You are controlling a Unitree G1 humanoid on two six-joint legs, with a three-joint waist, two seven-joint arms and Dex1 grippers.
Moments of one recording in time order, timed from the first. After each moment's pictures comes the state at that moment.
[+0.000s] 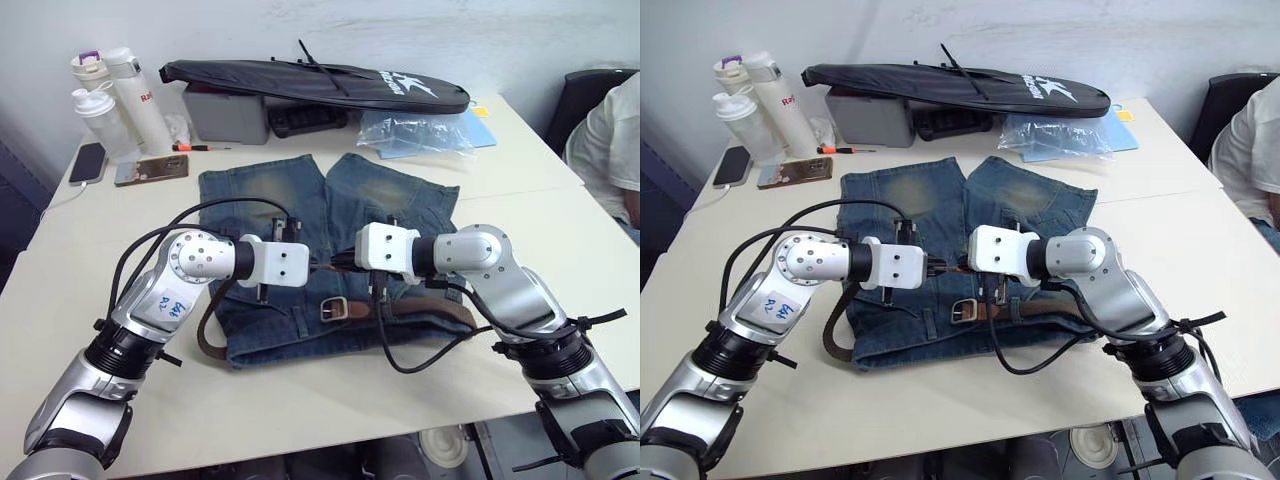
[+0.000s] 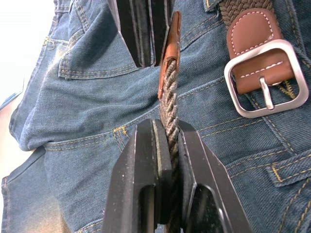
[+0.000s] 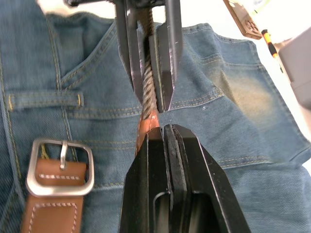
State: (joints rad) left arm -0.61 0.69 -0.35 -0.14 0.12 0.11 -0.91; right arm -0.65 -0.59 0.32 -0.23 0.08 0.40 1.03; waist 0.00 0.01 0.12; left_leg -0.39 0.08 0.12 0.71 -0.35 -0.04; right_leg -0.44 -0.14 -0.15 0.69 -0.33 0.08
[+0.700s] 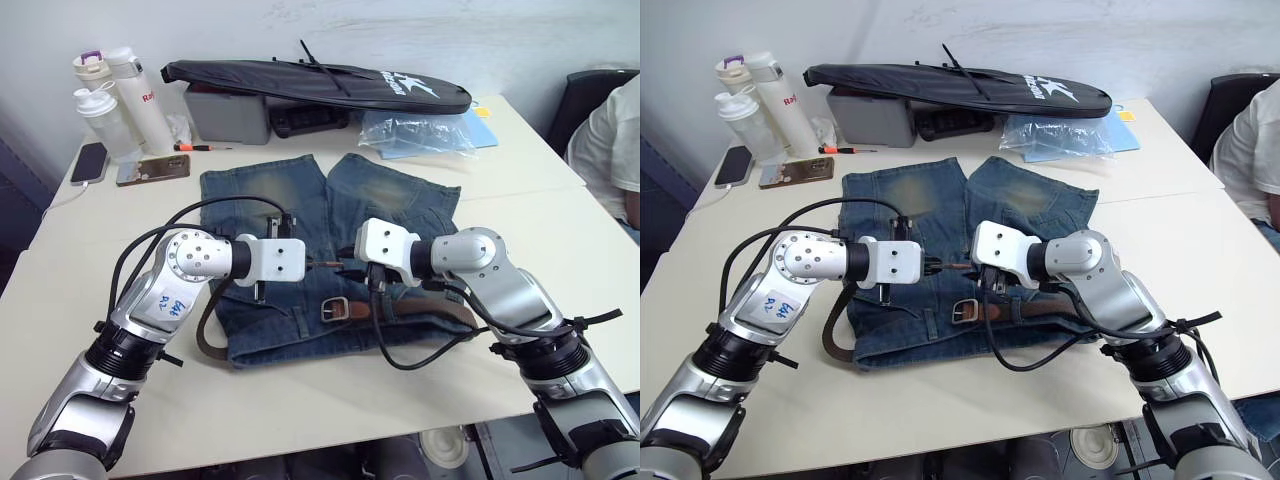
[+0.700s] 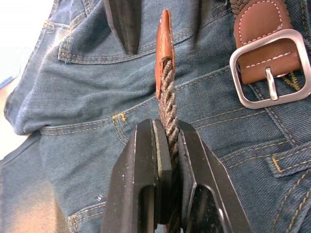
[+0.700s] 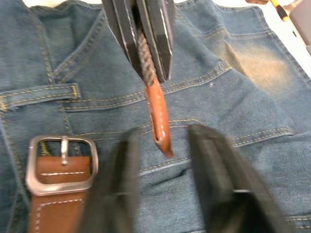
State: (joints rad) left arm -0.61 0.66 -0.31 -0.15 0.11 0.19 -0.93; right arm -0.65 -0.59 0.36 -0.20 0.03 0.47 0.98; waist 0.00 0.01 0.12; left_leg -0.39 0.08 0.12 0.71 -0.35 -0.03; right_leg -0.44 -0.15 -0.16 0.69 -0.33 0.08
